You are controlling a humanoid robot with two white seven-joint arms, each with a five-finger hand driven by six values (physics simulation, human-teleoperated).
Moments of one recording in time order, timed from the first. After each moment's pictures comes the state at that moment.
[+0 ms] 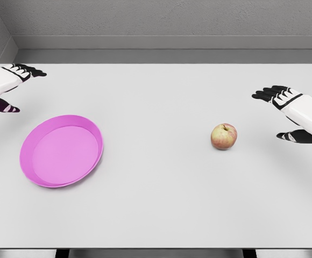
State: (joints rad) left arm -0.61 0.92 -0.57 -1.15 -0.43 -0.61 -0.18; right arm -0.06 -1.08 0.30 -1.74 0.30 -0.41 -0.04
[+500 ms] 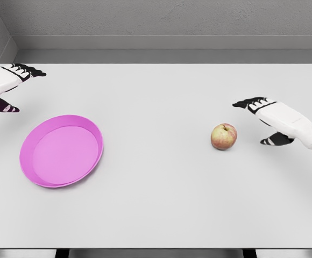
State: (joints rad) left arm -0.61 0.92 -0.57 -1.15 -0.43 -0.61 -0.19; right arm -0.27 -1.01 0.57 -1.72 0.29 -0.15 0.13
